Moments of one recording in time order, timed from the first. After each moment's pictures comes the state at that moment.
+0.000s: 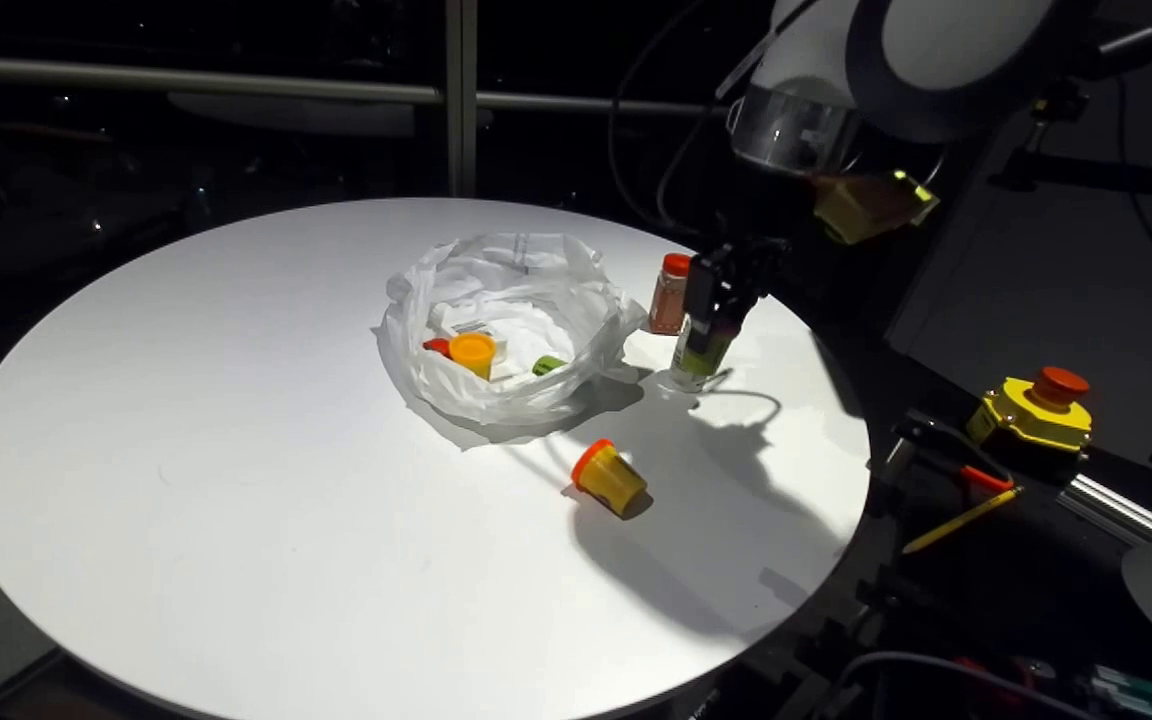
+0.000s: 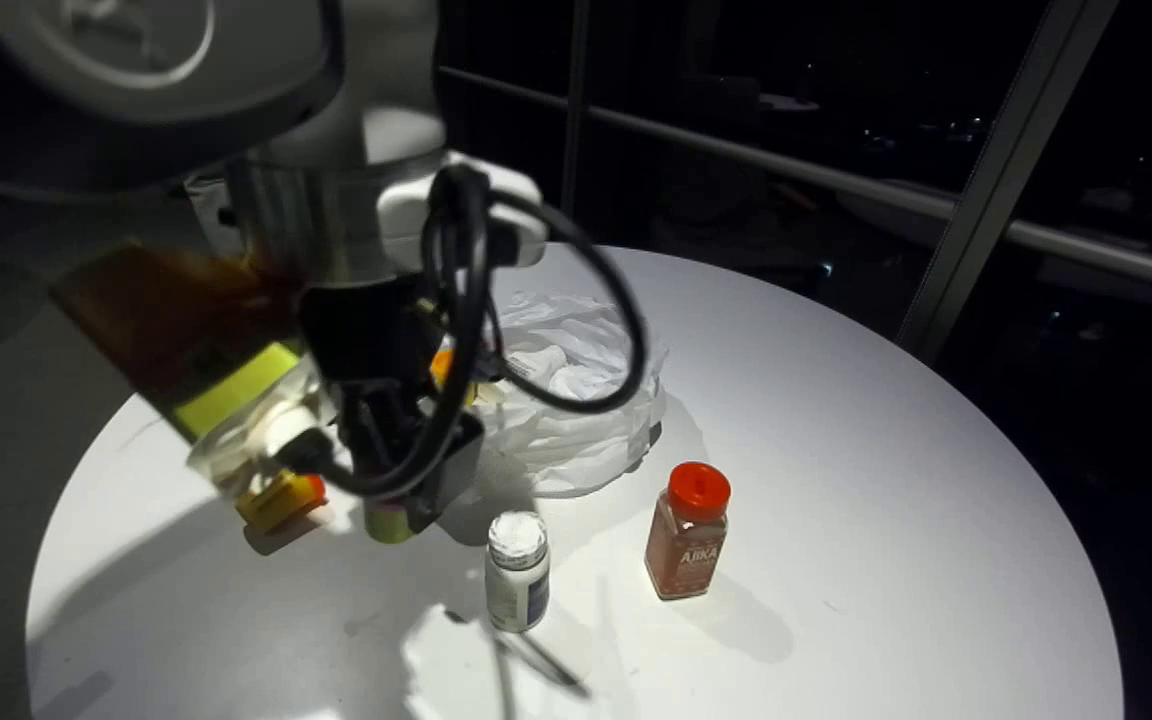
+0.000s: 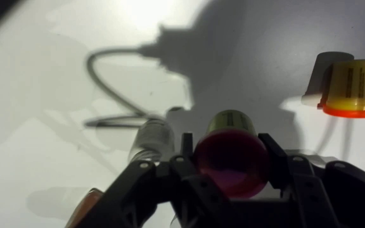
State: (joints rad) arm 0.01 0.08 -0.03 -2.70 -0.01 2.85 0.15
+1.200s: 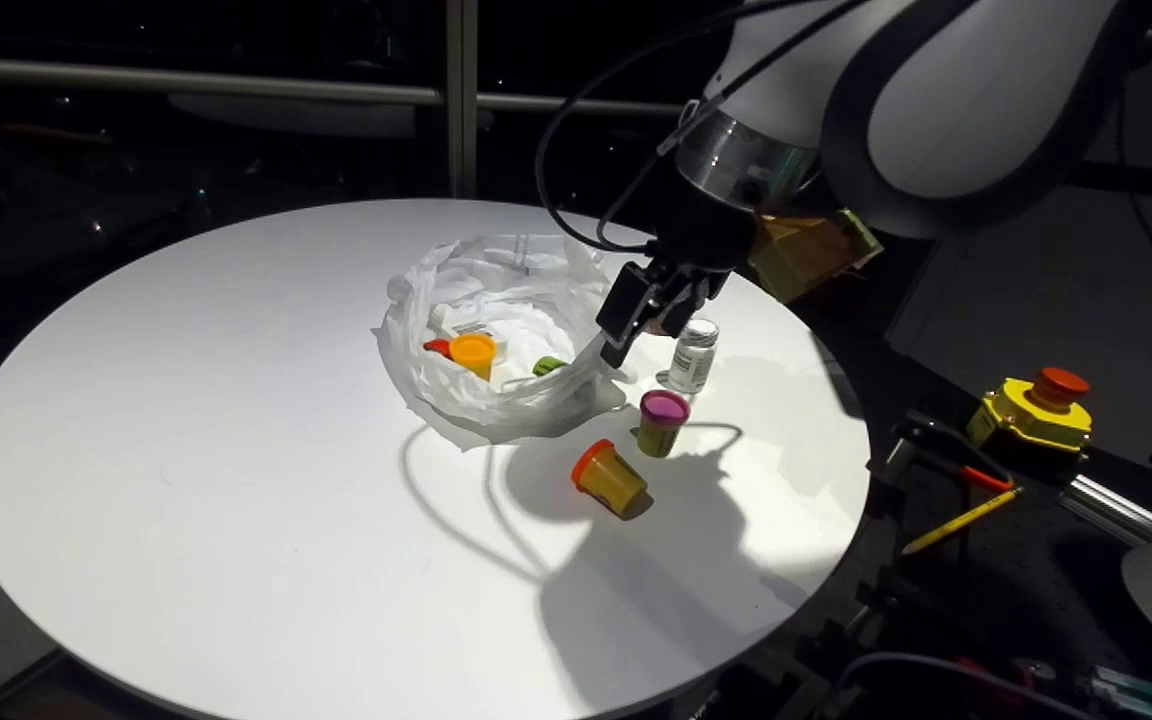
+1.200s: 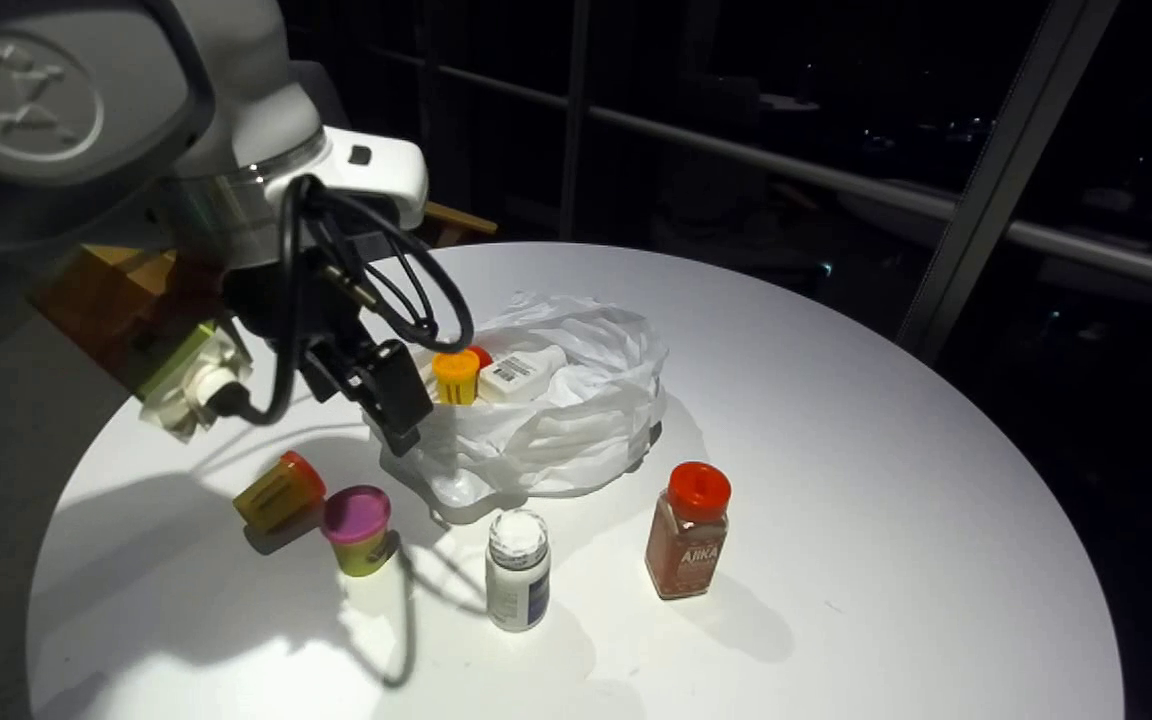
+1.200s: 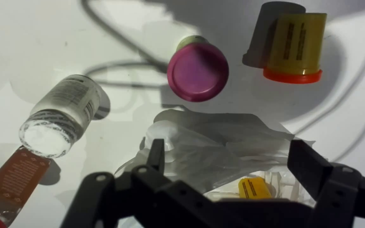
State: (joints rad) arm 0.63 0.19 -0.44 -2.68 0.06 3.09 0.26
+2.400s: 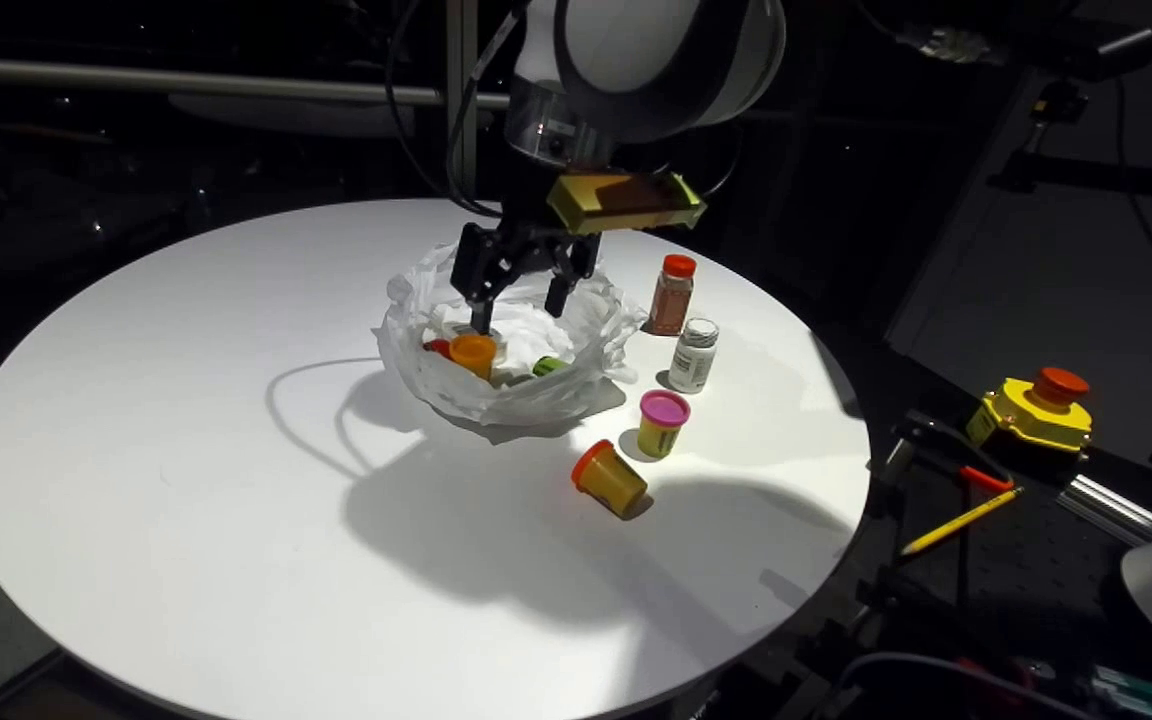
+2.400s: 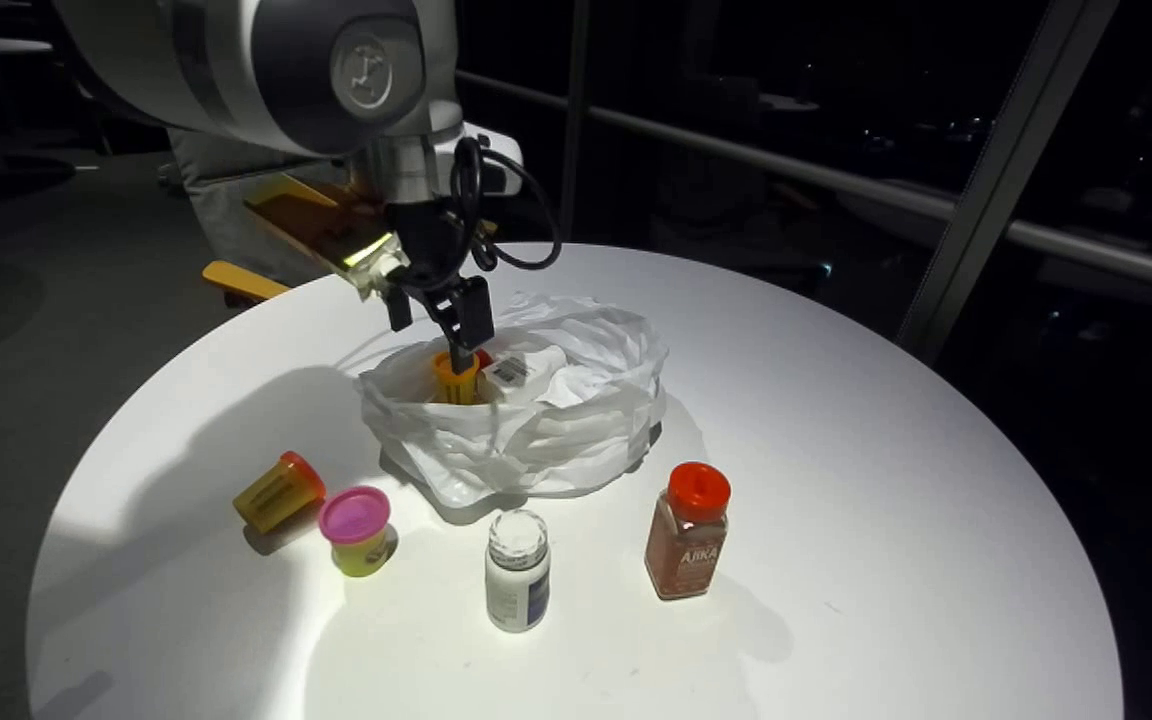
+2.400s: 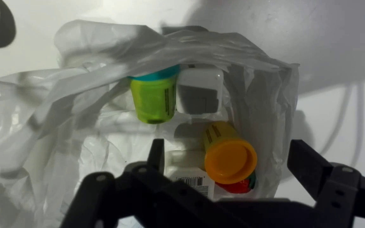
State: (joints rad) arm 0.20 0.45 -0.03 -2.18 0.07 2.78 0.30
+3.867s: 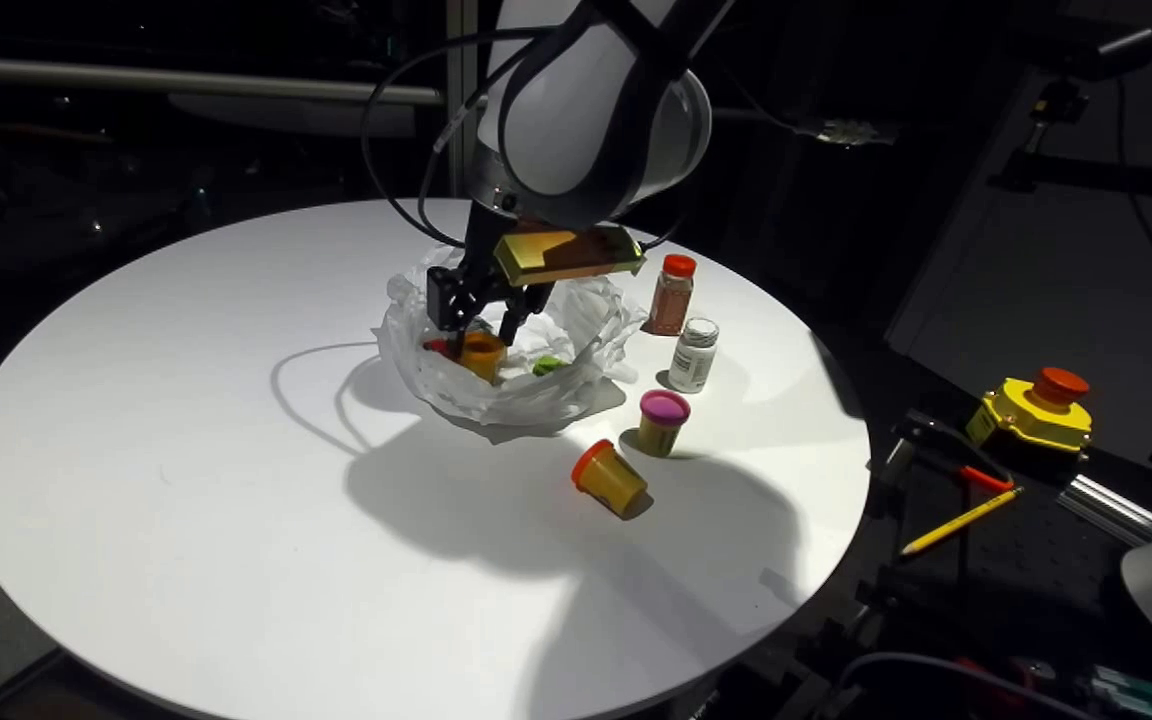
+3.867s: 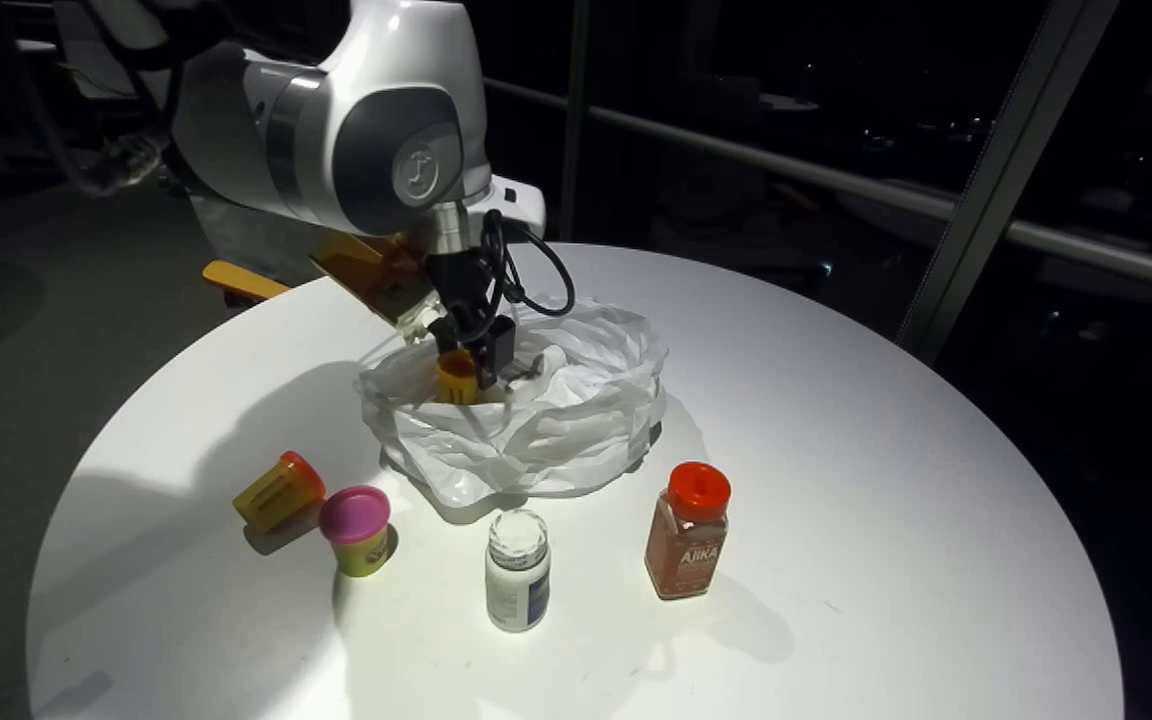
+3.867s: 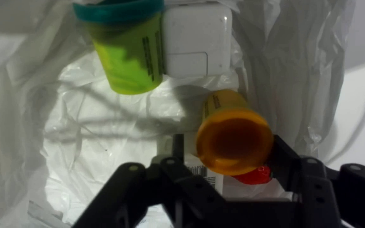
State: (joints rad) arm 0.21 0.65 -0.05 -2.01 0.07 2.87 0.35
